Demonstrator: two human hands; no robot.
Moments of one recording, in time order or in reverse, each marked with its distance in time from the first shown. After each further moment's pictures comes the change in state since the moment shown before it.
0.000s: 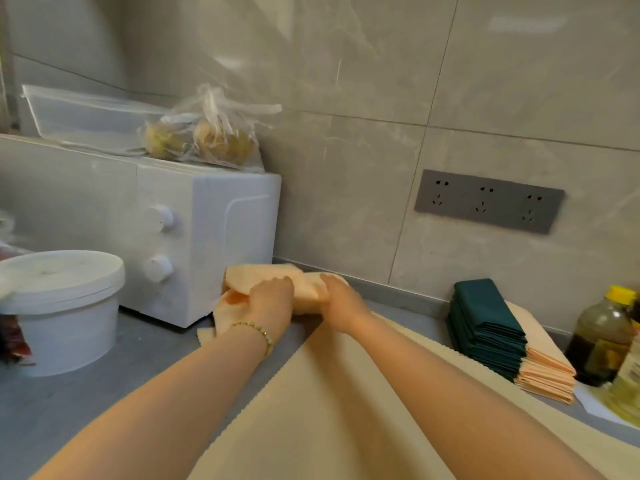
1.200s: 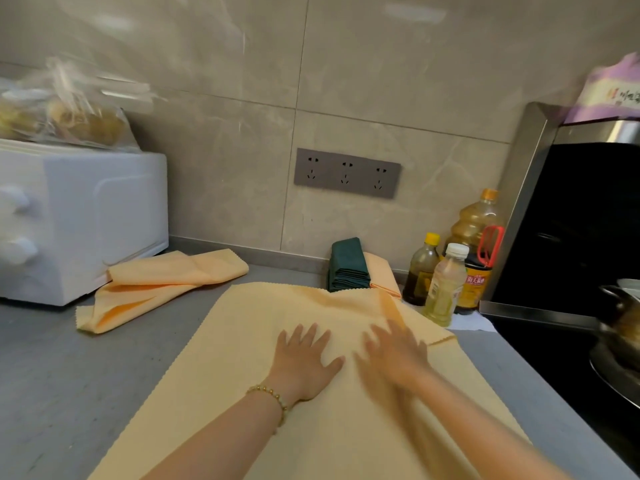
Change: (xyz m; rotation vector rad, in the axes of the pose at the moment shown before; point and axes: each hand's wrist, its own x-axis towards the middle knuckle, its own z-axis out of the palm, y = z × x) left_hand -0.147 0.209 0.062 -0.165 -0.324 0.433; right_hand -0.260 0.187 -0.079 -0.184 -0.059 0.532
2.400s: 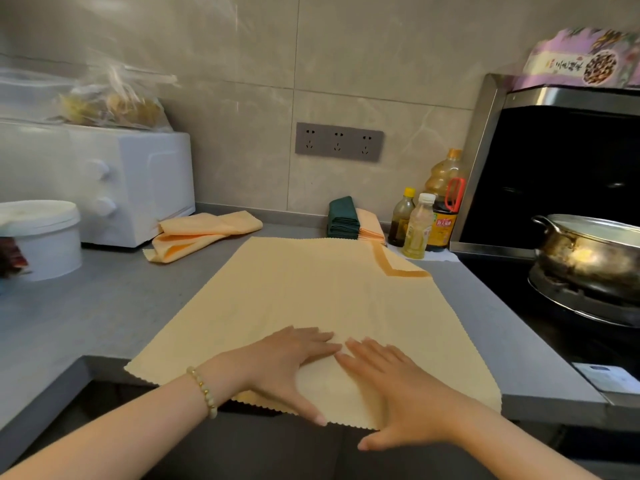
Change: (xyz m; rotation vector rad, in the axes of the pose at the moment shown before) left_hand -0.241 -0.003 -0.033 -0.014 -0.149 0.528; right_hand -0.264 0.011 0.011 -0.227 -0.197 -0.659
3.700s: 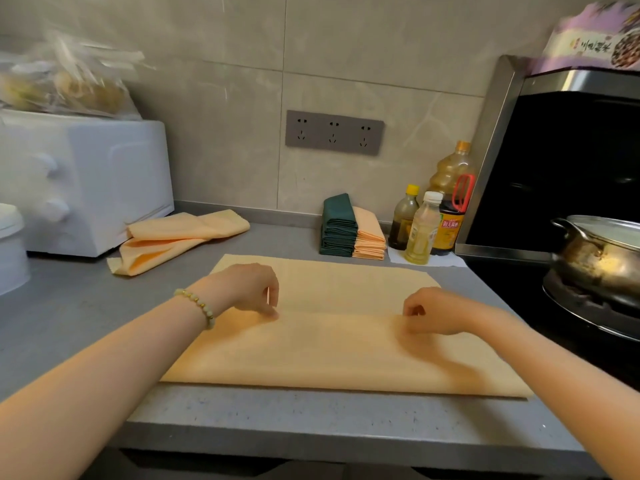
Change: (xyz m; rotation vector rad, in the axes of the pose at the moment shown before) left_hand 0.079 -0.100 -0.086 0.138 0.002 -0.365; right_hand 0.081 0.139 -0.074 0.124 -0.044 0.423
